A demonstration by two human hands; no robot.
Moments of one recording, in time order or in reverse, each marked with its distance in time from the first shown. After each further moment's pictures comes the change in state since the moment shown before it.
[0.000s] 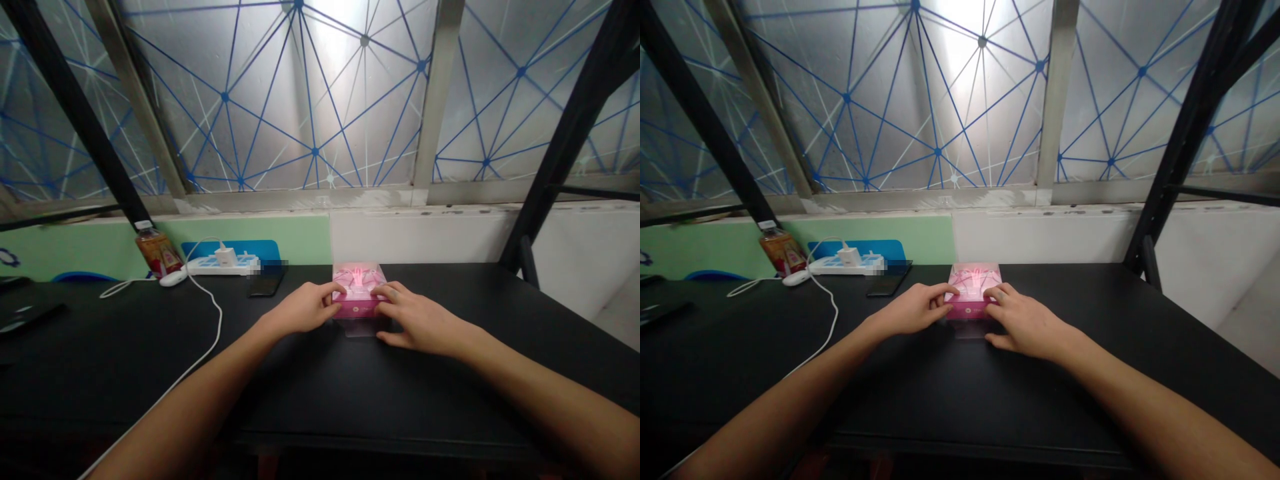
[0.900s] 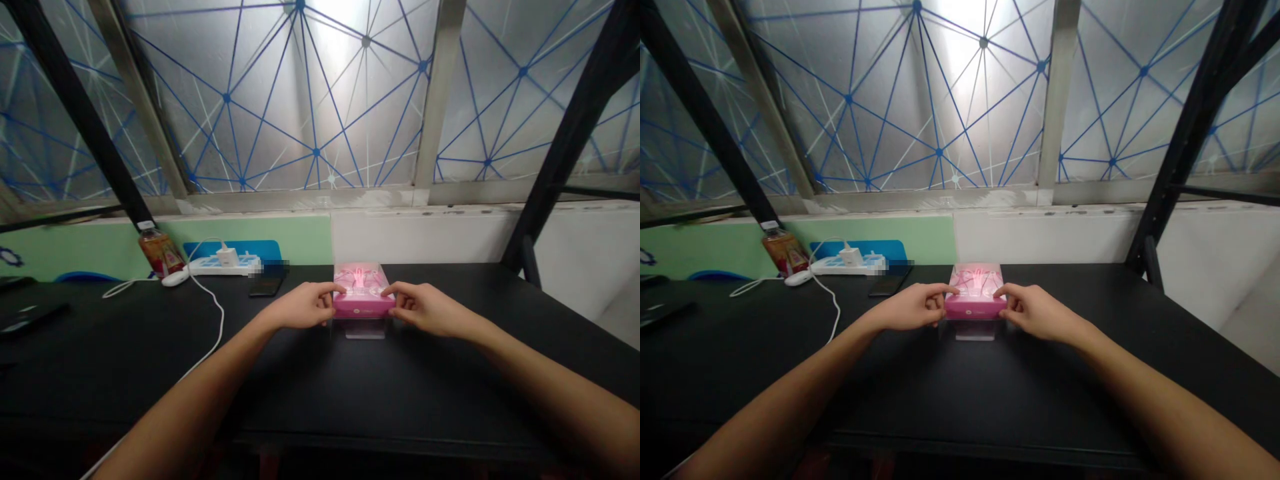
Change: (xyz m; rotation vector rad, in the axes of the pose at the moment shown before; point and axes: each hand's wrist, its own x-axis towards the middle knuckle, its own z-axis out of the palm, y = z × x) left_hand -0.007 0.000 -0.018 -0.262 -0.183 -0.094; right_hand -0.002 0.022 0.005 0.567 -0.062 0.368
